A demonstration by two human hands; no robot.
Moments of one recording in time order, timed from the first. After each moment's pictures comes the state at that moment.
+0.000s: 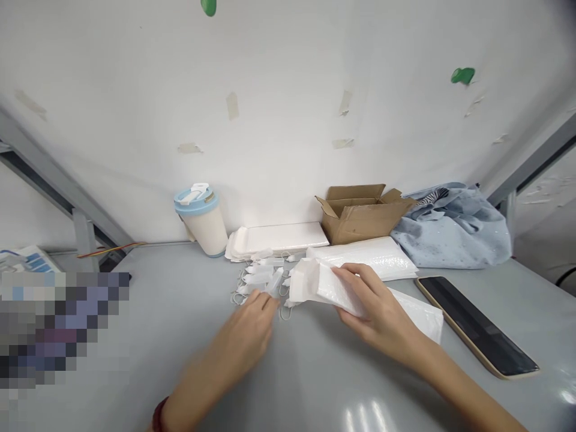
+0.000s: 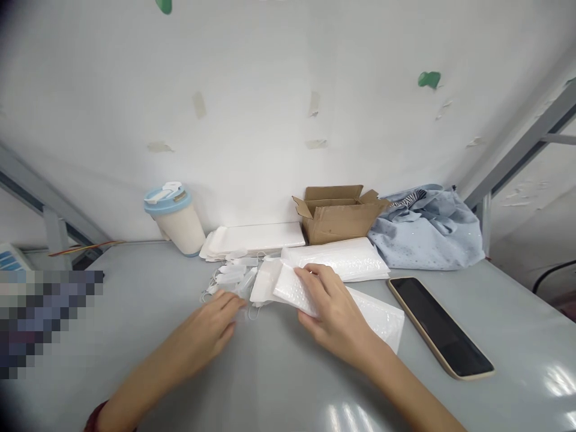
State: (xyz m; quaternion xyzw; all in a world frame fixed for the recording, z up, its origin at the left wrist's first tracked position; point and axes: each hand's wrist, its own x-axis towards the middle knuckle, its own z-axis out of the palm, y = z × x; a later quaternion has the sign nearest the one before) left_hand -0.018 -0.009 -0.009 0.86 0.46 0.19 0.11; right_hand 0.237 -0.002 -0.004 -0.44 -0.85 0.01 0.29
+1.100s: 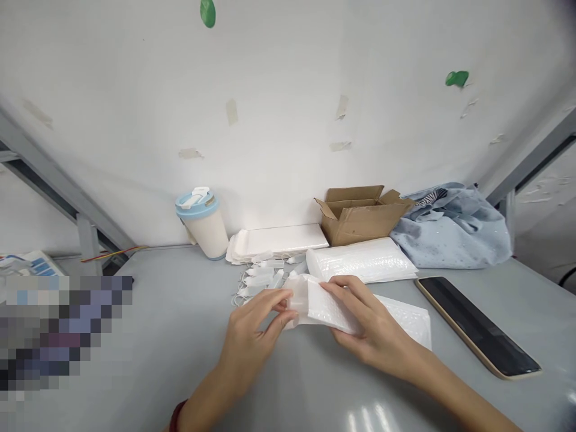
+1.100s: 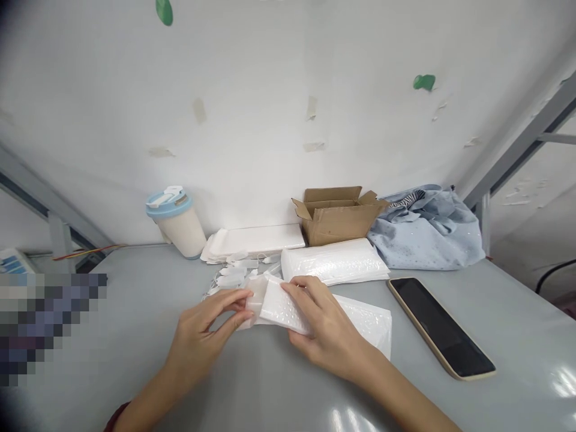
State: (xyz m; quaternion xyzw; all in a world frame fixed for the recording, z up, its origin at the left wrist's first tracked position) left_hand 0.003 -0.017 -0.004 0.74 0.44 0.47 0.18; right_hand 0.227 -0.011 -0.003 -0.38 -0.87 0.08 0.30
